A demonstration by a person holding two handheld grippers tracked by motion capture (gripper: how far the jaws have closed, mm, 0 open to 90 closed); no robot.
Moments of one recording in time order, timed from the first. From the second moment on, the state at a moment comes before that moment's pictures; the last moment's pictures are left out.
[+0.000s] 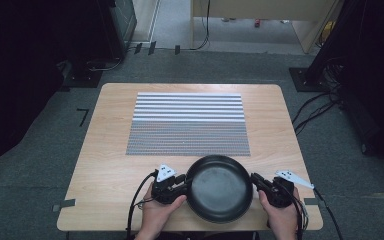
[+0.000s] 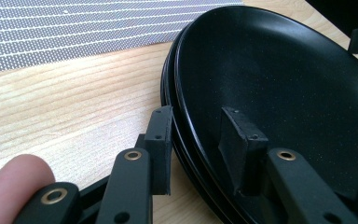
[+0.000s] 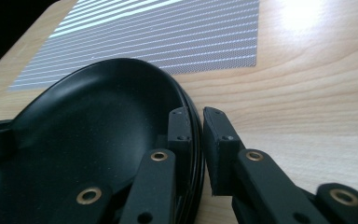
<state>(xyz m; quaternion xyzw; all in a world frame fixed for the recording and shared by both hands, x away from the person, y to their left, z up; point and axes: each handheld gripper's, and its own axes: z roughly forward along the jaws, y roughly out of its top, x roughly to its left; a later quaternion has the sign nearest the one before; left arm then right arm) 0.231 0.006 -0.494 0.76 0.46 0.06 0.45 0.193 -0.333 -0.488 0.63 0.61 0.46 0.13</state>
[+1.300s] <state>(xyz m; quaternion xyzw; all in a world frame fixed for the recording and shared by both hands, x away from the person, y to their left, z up) 0.231 0.010 -0.499 0.75 0.47 0.04 0.46 0.191 -0.336 -0.499 0.67 0.54 0.50 0.06</state>
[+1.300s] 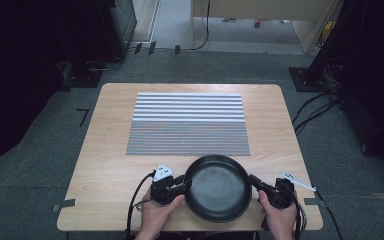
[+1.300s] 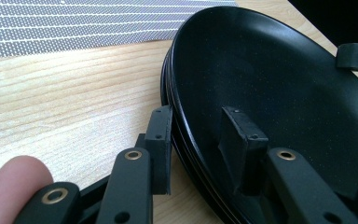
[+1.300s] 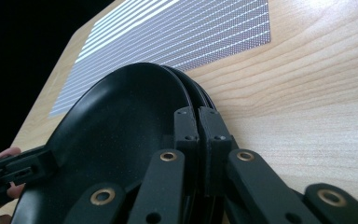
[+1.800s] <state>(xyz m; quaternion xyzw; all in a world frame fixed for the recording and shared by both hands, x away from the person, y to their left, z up) 0.231 0.012 -0.498 0.74 0.47 0.03 0.47 0.195 -0.328 -0.500 0.67 0.55 0.49 0.06</state>
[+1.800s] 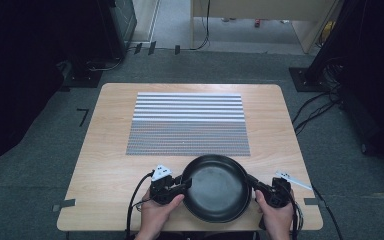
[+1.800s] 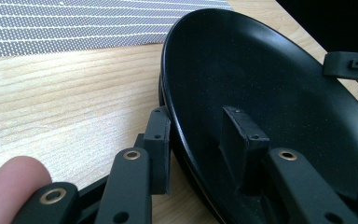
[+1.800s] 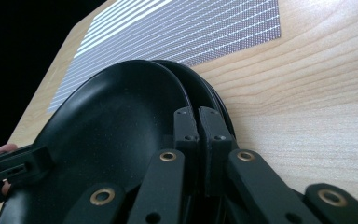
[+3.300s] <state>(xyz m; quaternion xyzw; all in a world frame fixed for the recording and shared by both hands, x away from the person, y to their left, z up) 0.231 0.034 -0.490 0.71 0.50 0.01 0.49 0.200 -0.313 -0.503 0.67 0.55 0.50 0.05</state>
